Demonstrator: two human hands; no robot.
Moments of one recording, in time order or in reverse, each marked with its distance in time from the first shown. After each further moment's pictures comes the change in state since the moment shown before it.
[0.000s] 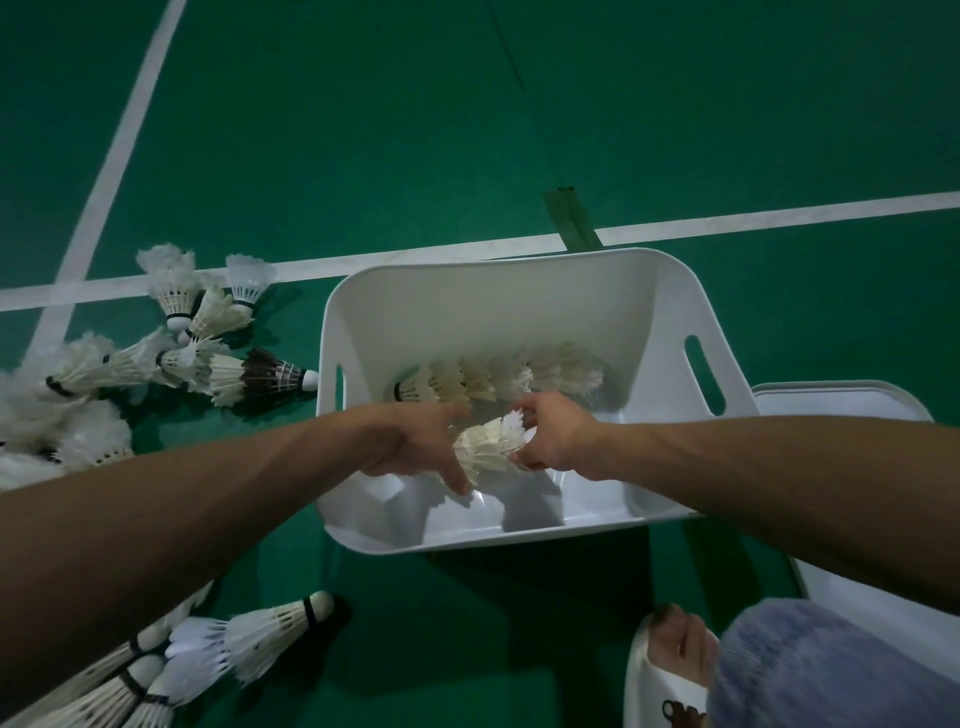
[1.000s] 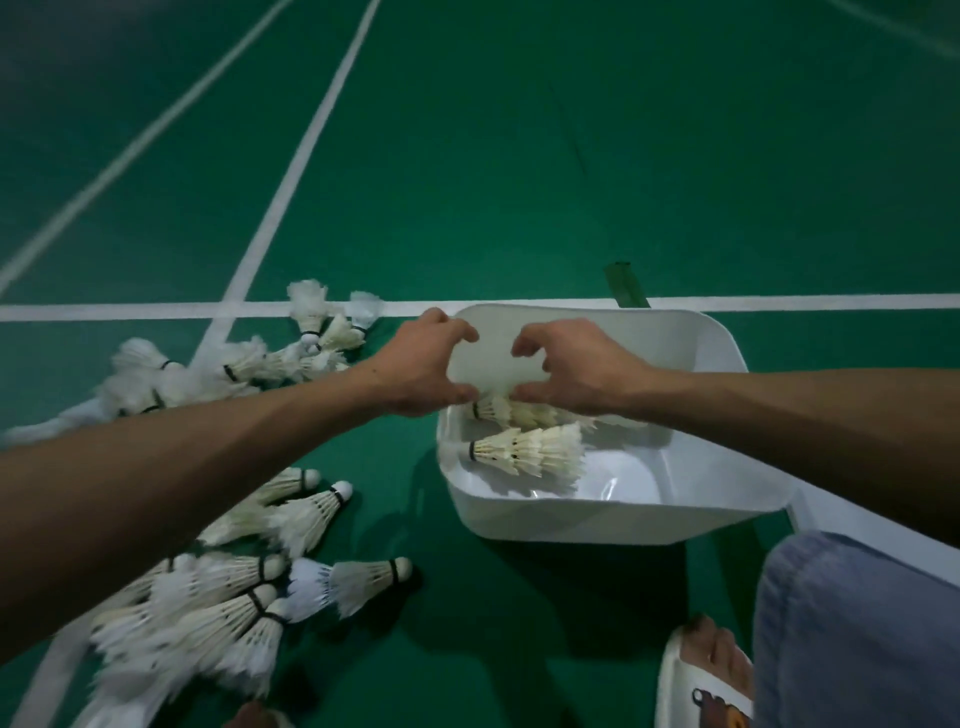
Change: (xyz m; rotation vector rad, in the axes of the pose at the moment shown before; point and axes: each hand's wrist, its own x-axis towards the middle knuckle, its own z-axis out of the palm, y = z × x) left_hand -0.124 -0.011 -0.041 0.540 0.771 0.355; right_hand -0.112 -0.128 -0.020 -0.715 0.223 -0.642
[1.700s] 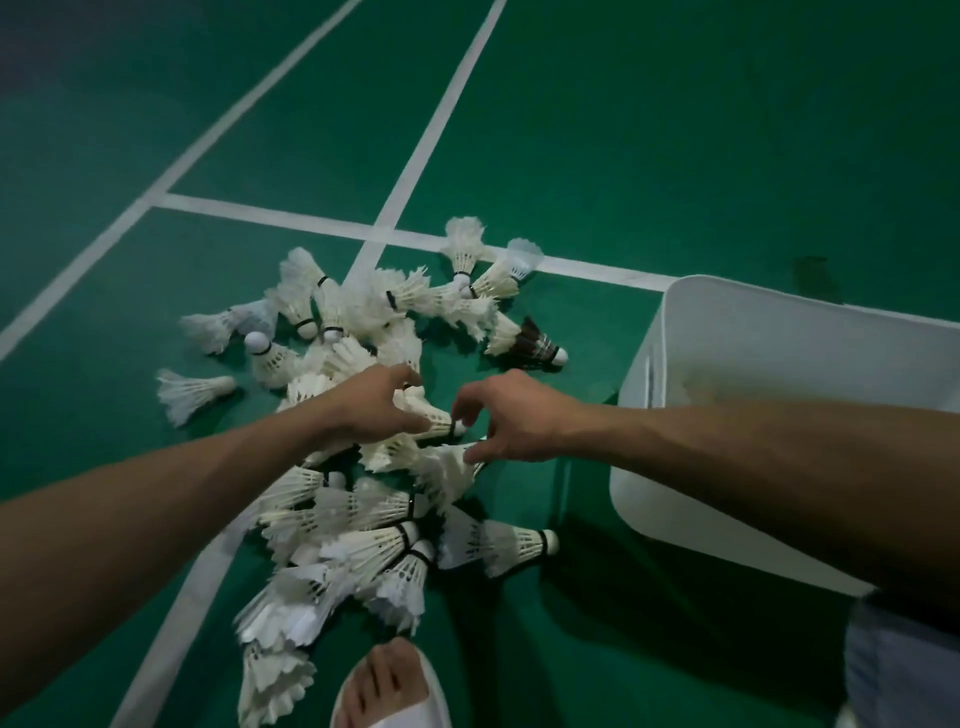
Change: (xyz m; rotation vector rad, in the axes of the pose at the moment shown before) left_hand -0.112 -0.221 0.036 -0.275 -0.117 -0.472; right_hand 0.083 -0.168 0.144 -0.020 -0.400 -0.372
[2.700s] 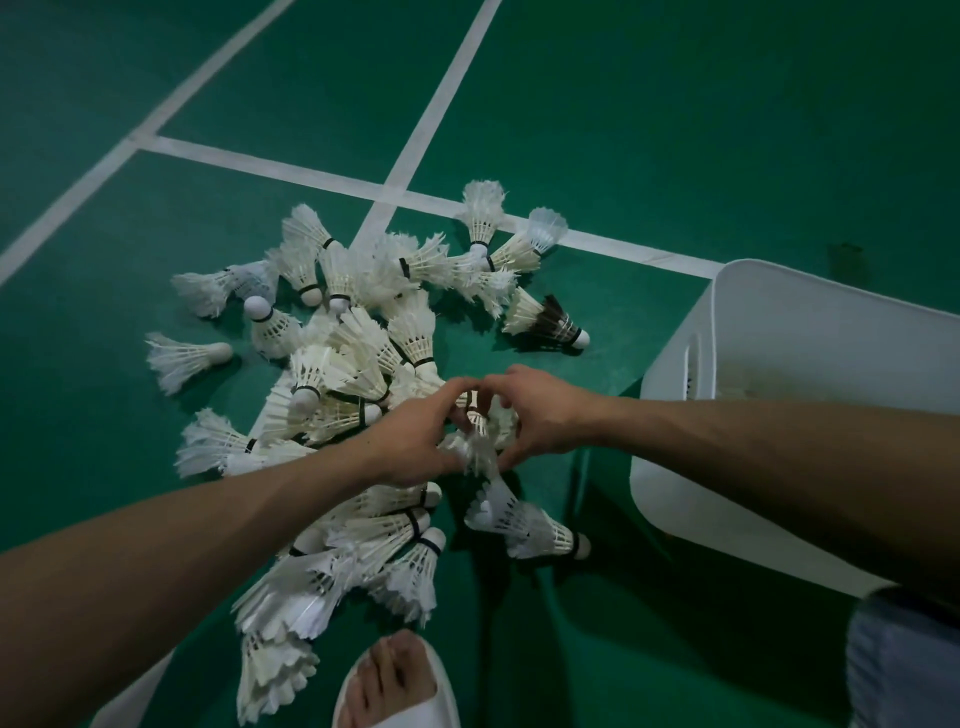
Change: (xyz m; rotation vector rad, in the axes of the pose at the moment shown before) left_hand -0.007 -0.006 0.050 -0.130 -0.089 0.239; right_hand 0.024 0.017 0.022 0.014 -0.131 0.045
